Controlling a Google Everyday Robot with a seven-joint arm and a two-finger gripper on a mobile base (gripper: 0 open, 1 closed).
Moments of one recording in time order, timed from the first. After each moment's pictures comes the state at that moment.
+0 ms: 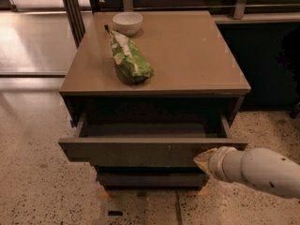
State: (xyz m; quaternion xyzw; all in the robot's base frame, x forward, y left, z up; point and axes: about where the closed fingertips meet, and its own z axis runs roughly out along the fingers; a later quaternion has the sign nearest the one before) arm 0.476 -0.178 0.610 -0.37 0.86 0.06 0.35
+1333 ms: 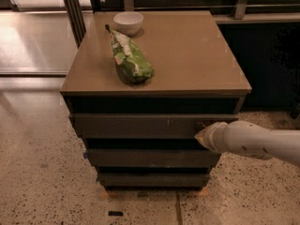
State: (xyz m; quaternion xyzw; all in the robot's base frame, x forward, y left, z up) arm 0.582 -0.202 0.599 -0.38 0.86 -0.03 0.35
